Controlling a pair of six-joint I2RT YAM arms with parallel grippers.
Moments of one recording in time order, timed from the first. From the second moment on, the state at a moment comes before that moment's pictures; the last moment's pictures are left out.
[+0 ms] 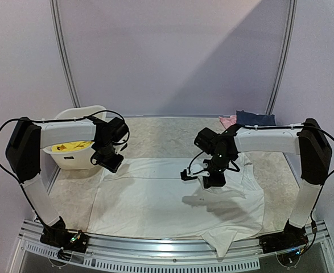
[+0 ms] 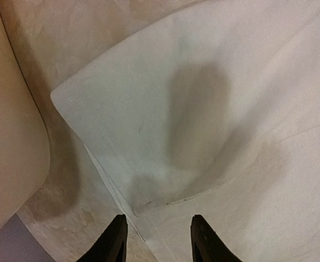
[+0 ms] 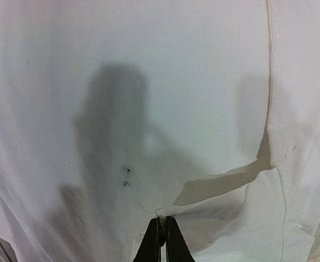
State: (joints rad) left arm -0.55 1.78 1.24 -0.92 -0.22 -0.11; right arm 0.82 1.85 1.32 -0.88 -0.12 -0.76
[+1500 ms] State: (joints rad) left arm -0.55 1.94 1.49 -0.95 -0.18 -0.08; right arm 0.10 2.13 1.62 -0.91 -0.30 -0.65
